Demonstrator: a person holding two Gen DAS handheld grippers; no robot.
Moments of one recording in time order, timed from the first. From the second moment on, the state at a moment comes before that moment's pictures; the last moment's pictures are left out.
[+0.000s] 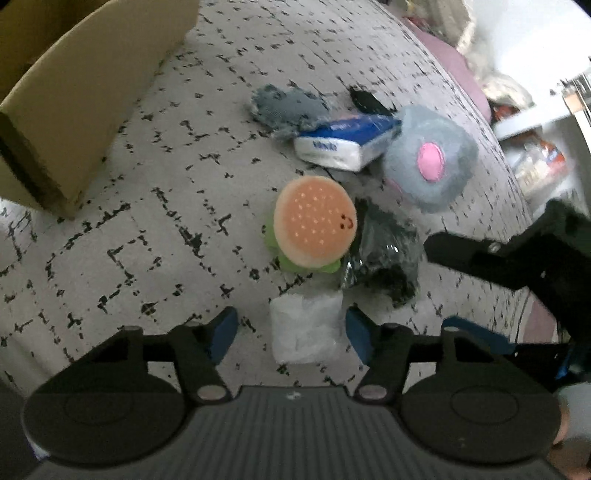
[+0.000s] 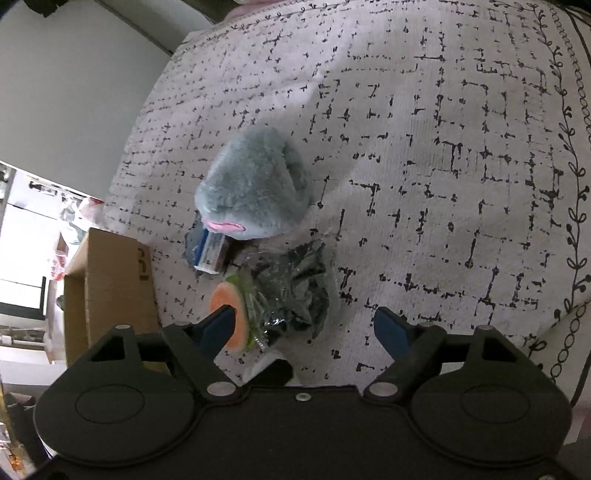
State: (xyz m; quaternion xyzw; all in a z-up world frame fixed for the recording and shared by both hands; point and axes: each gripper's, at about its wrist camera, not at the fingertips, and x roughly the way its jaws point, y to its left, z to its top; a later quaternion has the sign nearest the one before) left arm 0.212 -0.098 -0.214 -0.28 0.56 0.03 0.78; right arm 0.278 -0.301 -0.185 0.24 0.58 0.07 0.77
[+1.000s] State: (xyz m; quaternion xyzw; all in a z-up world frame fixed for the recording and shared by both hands) left arm 0.171 -0.057 -0.148 -0.30 0.47 0.07 0.83; right arm 0.258 -0.291 -0.160 0.23 0.51 0.09 0.82
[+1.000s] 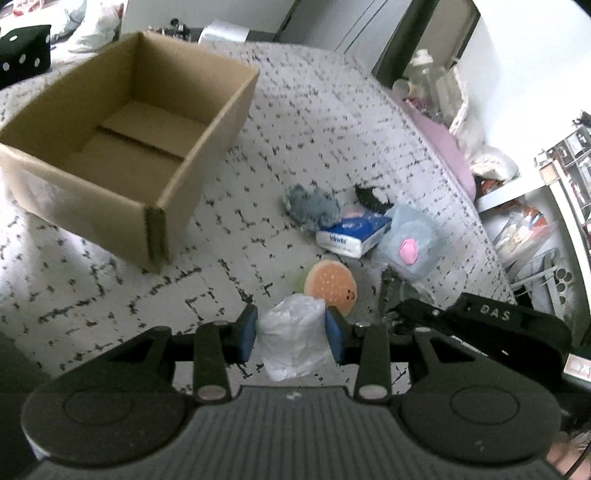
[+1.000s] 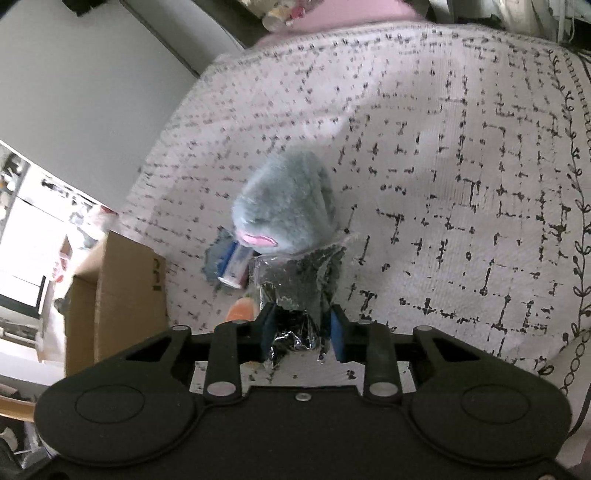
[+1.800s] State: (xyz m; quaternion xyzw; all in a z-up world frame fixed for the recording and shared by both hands) left arm 0.142 -0.006 -0.069 -0.27 0.40 0.10 0.87; right arm 0.214 -0.281 -0.104 0.24 0.38 0.10 0.89
